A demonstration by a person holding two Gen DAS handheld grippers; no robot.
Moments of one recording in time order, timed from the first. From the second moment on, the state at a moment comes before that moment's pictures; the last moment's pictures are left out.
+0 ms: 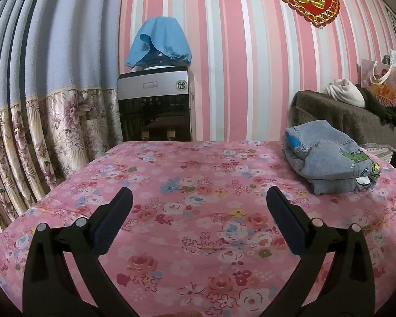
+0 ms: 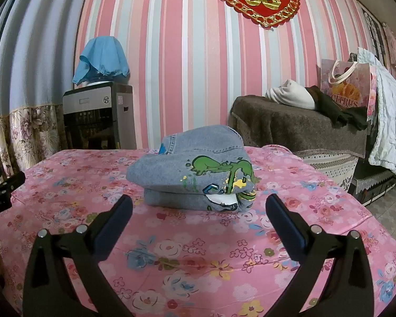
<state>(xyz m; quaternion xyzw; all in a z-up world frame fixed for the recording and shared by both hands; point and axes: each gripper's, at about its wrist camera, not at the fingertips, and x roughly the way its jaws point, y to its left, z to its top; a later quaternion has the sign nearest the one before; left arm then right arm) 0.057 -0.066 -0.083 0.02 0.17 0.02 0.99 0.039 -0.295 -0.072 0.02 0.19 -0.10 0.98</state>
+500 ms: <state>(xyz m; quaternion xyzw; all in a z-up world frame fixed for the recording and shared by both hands) 0.056 -0.068 -0.083 0.02 0.17 0.03 0.99 0.039 -0.295 -0.072 0.02 0.19 -0.10 0.98</state>
